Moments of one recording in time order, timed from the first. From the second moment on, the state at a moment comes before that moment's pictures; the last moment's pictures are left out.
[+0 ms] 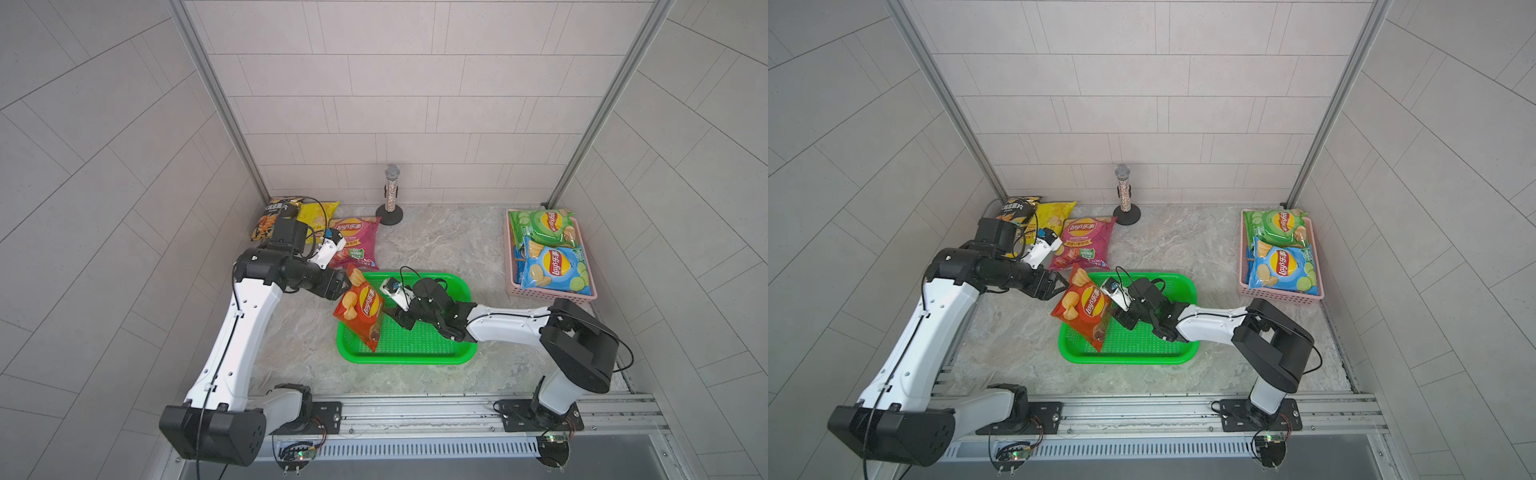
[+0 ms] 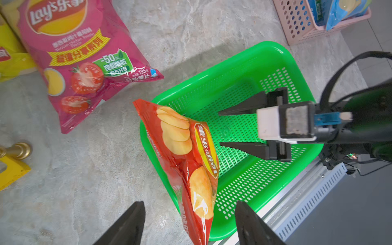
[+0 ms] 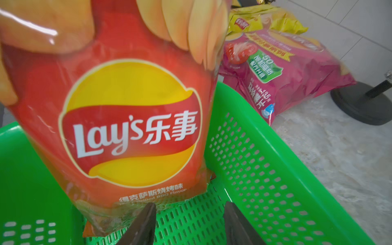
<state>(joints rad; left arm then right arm) -0.10 1.20 1.37 -1.24 0.42 0.26 0.90 1.64 0.86 0.29 -0.05 -0.10</state>
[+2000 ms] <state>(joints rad) 0.25 1.90 1.12 -0.36 0.58 -0.39 0.88 1.30 0.74 0.20 0.12 0.13</state>
